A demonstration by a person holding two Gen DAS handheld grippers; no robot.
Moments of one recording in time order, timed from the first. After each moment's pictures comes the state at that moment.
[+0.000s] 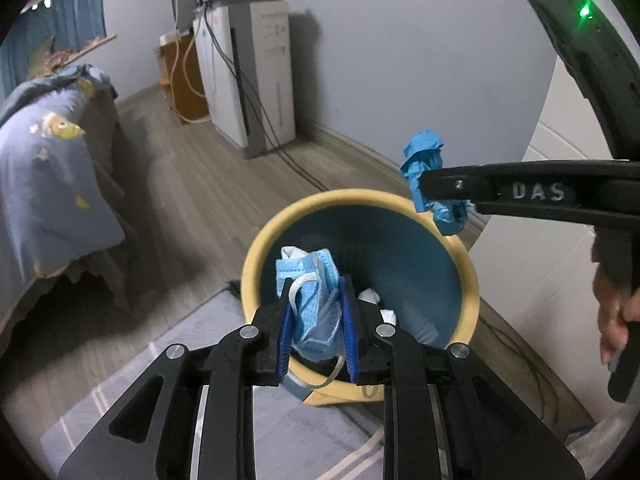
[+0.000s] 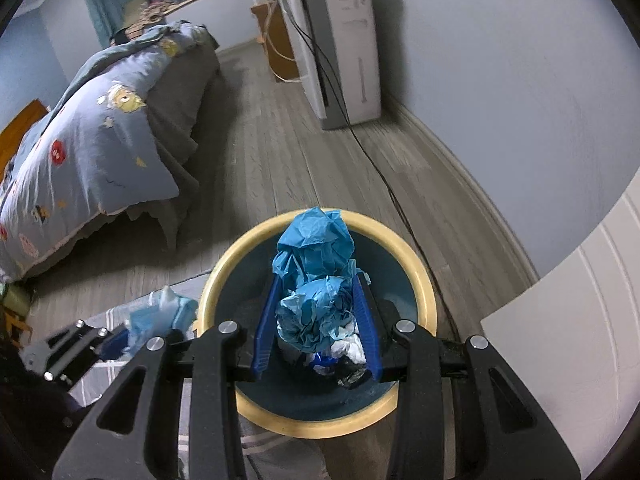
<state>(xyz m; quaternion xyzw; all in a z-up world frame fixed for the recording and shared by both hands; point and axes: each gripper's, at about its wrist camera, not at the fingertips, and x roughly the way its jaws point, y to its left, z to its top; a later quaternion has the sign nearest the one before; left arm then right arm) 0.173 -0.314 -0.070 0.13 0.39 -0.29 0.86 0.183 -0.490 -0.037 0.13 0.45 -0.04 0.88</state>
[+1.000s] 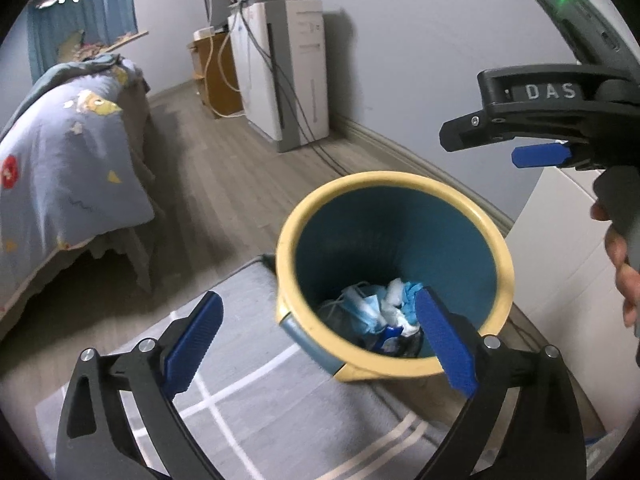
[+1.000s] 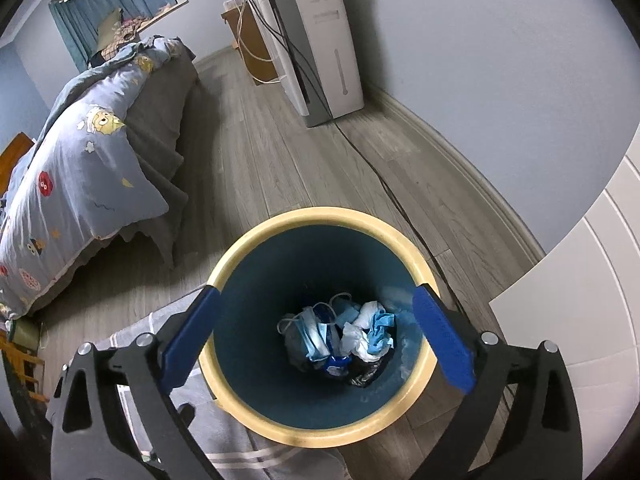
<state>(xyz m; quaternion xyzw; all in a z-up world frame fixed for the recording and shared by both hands) 0.156 -0.284 -0.086 0.13 0.37 -0.24 0.89 0.190 -0.496 -0.045 0.17 0.45 -0.07 0.87</state>
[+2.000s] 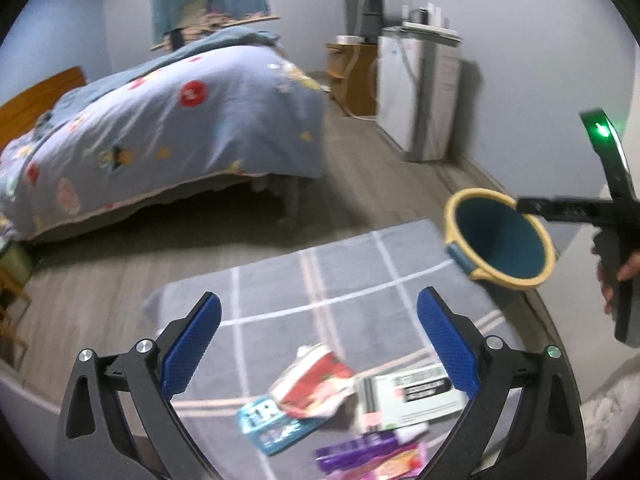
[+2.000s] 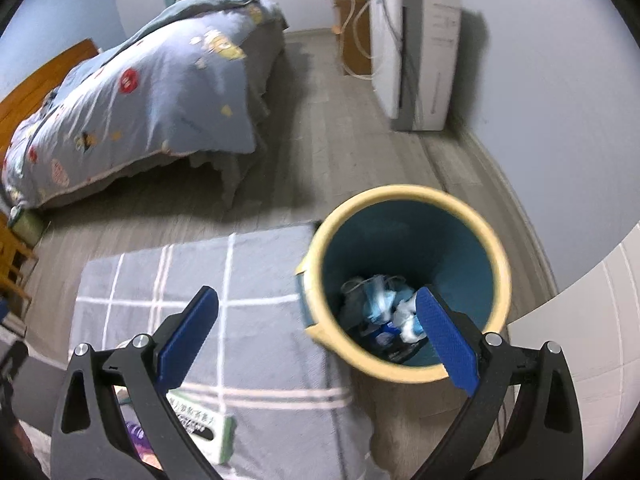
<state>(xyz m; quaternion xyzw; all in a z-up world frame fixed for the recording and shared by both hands) 0.028 -0.054 0.002 0.04 0.37 -0.05 0.93 0.132 -0.352 -0.017 0.04 0.45 0.05 0.89</state>
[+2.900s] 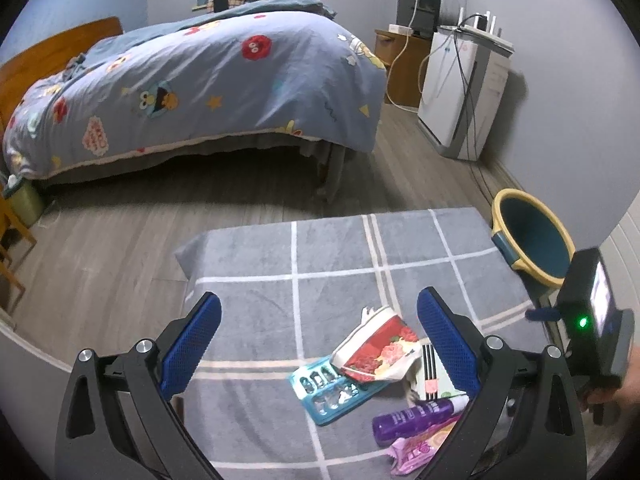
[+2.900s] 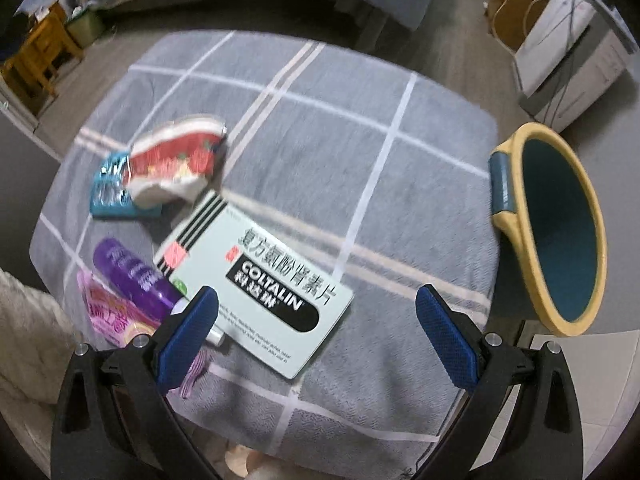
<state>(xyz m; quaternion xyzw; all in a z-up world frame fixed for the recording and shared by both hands) 0.015 0.027 -0.022 -0.02 0.40 0.00 0.91 0.057 -0.201 -0.136 -0.18 0.58 0.20 0.77</state>
